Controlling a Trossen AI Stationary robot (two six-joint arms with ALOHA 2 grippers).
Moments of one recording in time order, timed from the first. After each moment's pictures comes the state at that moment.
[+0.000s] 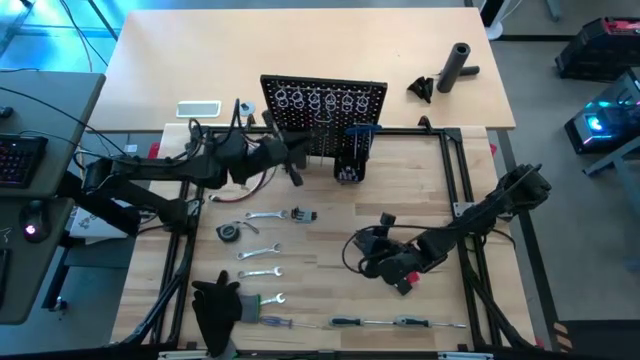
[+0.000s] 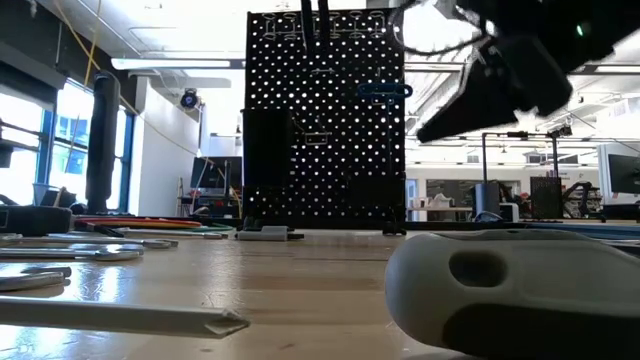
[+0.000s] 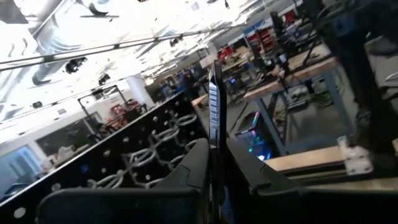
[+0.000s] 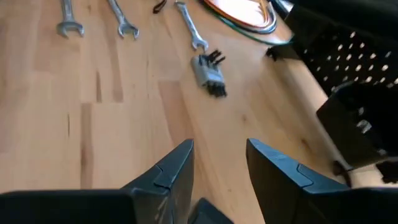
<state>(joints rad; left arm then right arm) 0.12 1.29 1.03 0.45 -0.32 0.57 0.52 1.57 0.77 -0.06 0.84 0.31</state>
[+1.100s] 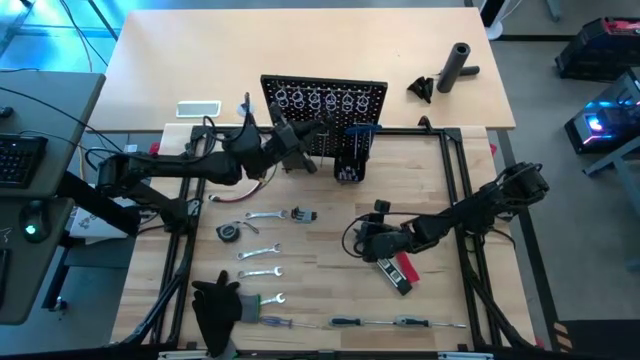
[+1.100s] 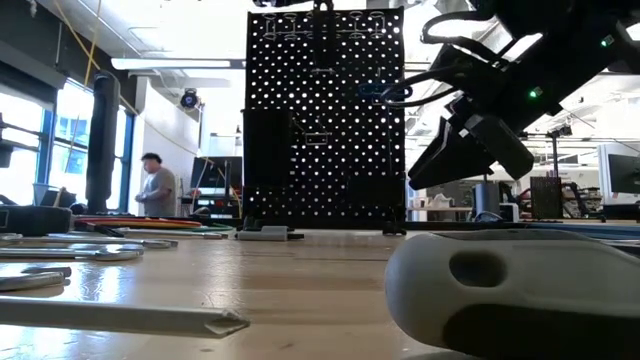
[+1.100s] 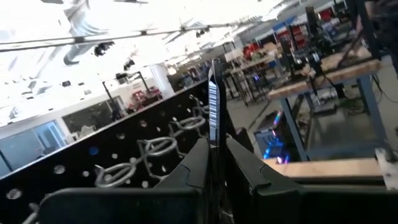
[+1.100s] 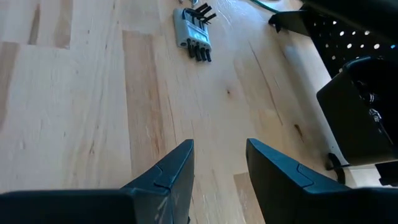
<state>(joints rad) 0.16 1.41 1.08 0.55 -0.39 0.50 0.34 1.57 0.67 0.05 0.67 0.10</state>
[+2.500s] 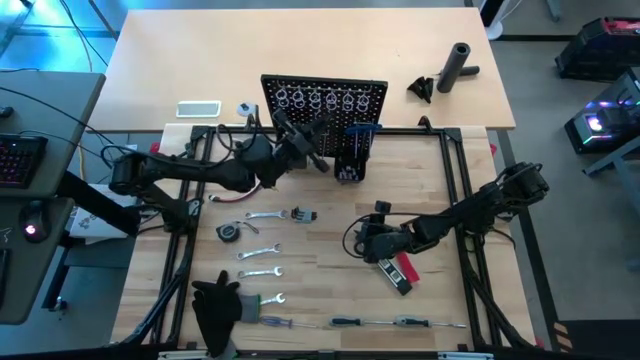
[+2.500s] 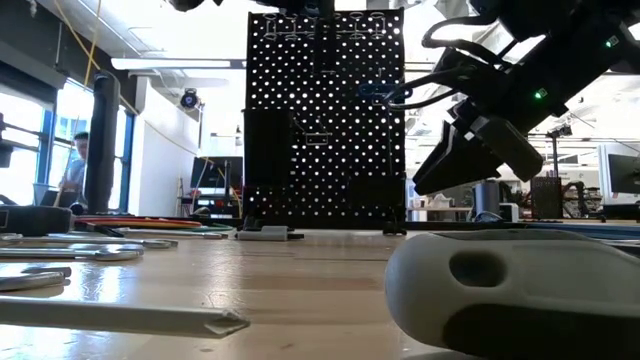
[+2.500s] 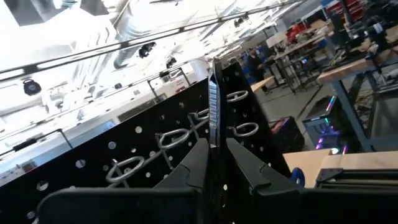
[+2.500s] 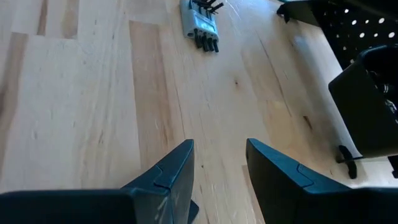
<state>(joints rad) 0.12 1.53 1.09 0.74 -0.61 0.69 0.34 1.57 0.67 0.02 0.65 0.14</state>
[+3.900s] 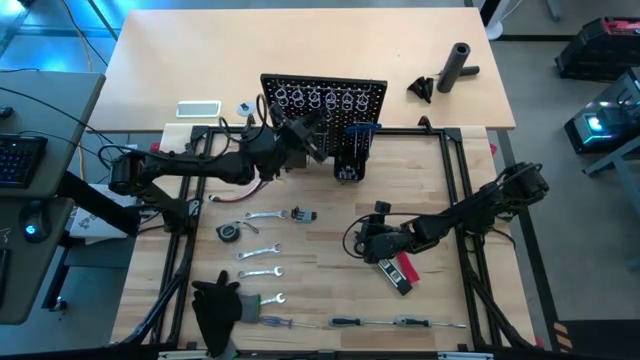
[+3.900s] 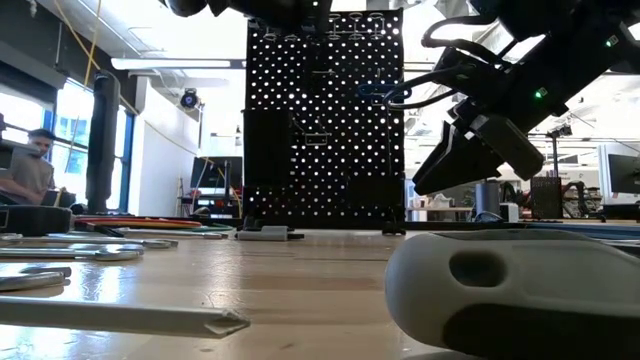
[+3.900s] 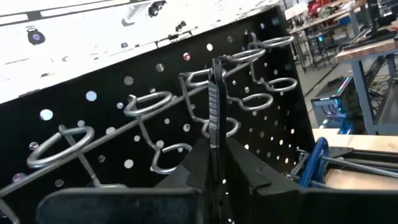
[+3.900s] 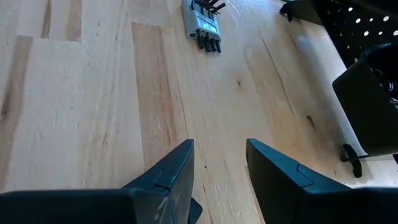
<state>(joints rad) 0.19 1.52 1.10 0.60 -0.66 0.51 0.34 1.57 0.67 0.02 0.64 0.15</state>
